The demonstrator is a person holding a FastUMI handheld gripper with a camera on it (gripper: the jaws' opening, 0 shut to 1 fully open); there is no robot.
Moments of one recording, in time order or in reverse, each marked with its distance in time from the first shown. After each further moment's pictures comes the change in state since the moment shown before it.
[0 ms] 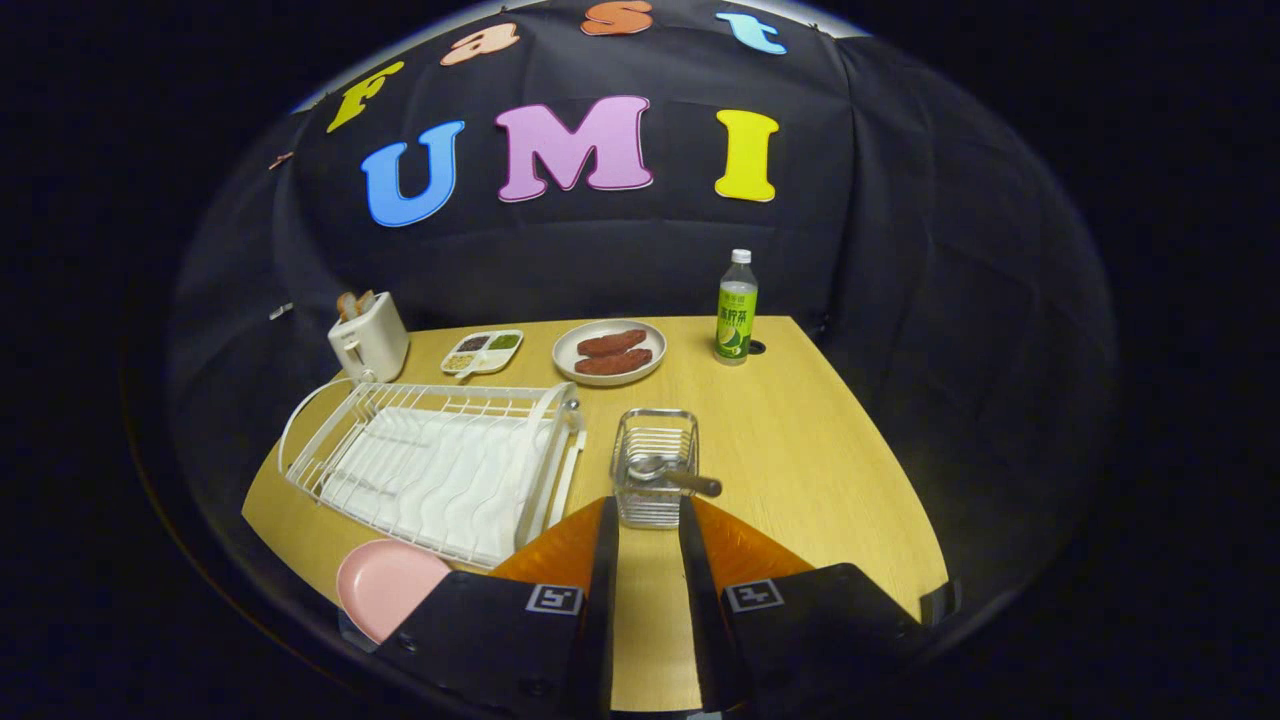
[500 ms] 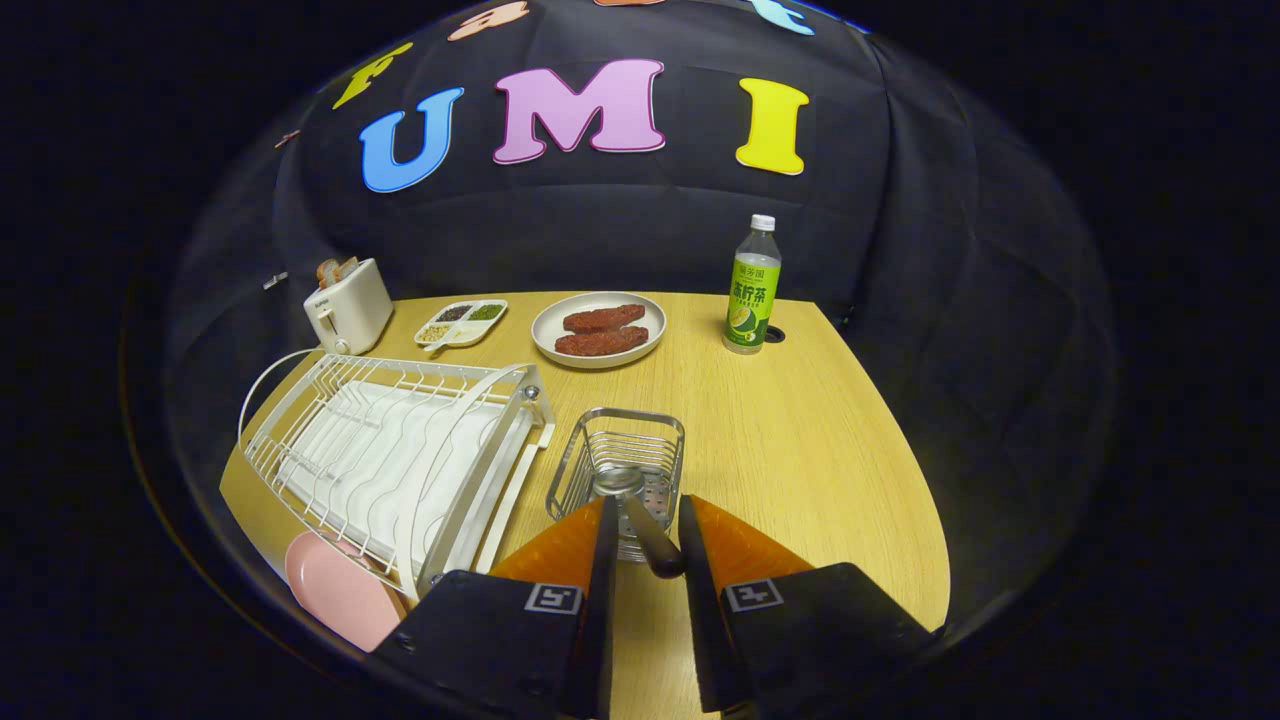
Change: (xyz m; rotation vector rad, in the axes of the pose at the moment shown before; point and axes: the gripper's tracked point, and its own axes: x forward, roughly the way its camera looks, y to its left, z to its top) arm 0.075 -0.008 -0.023 -0.076 0.071 0.071
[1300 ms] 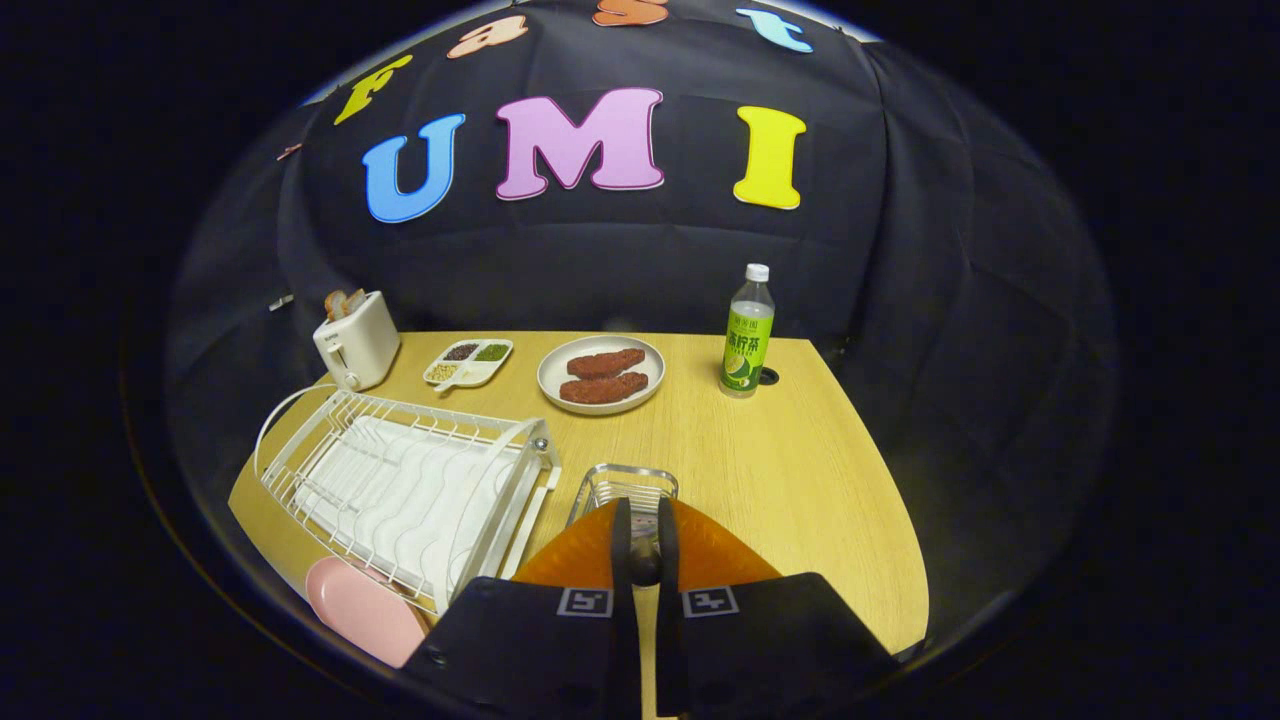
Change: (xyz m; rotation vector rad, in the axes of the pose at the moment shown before) arm -0.033 -0.003 0.063 -0.007 -0.100 -0.003
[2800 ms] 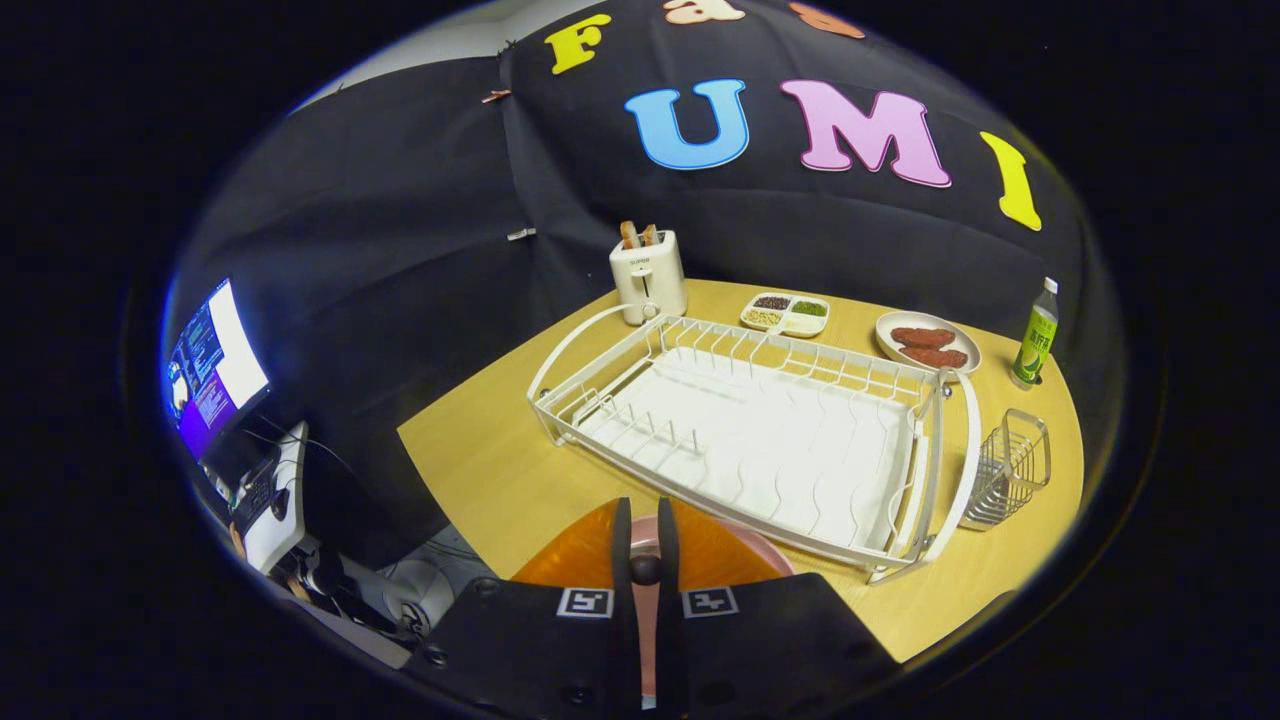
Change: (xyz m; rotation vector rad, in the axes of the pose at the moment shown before) arm -0.095 0.316 -0.113 -0.163 0.091 0.585
